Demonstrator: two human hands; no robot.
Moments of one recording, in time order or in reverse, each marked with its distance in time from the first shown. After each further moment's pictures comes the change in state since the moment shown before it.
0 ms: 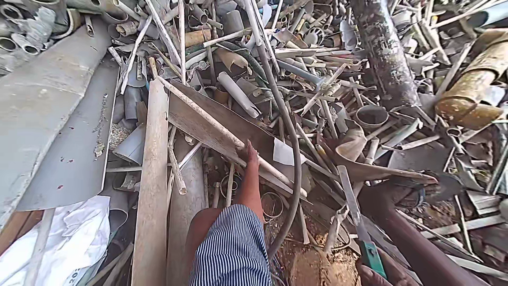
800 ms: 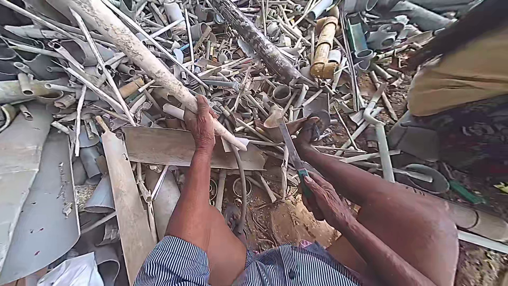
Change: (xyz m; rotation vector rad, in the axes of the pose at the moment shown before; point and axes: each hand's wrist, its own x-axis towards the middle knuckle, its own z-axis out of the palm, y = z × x) left_hand -0.233 0.130 -0.001 -0.065 -0.735 0.978; right_hand -0.049 -0.014 -0.004 0.069 0.226 -0.248
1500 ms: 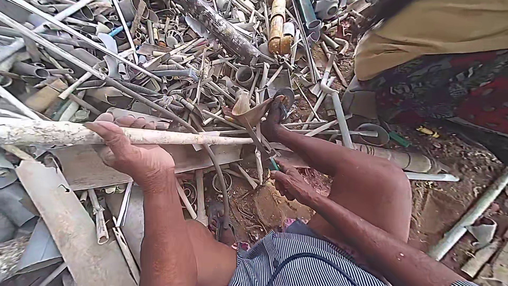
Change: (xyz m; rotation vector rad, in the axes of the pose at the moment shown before) left_hand -0.024 0.015 -0.007 -0.222 0.209 -0.035; right_hand 0.020 0.022 -0.003 -0.115 -0.010 0.201
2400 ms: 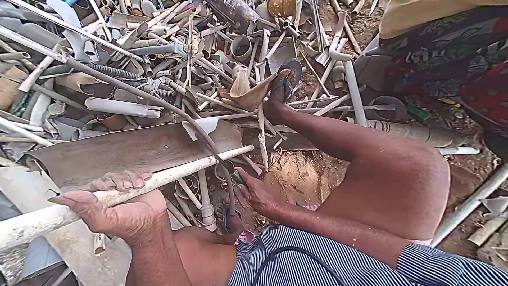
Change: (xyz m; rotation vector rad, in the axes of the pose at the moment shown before) left_hand -0.018 -0.016 -0.084 -0.089 -0.070 -0.116; right_hand 0.017 0.027 0.104 -0.478 -0.204 -0.152
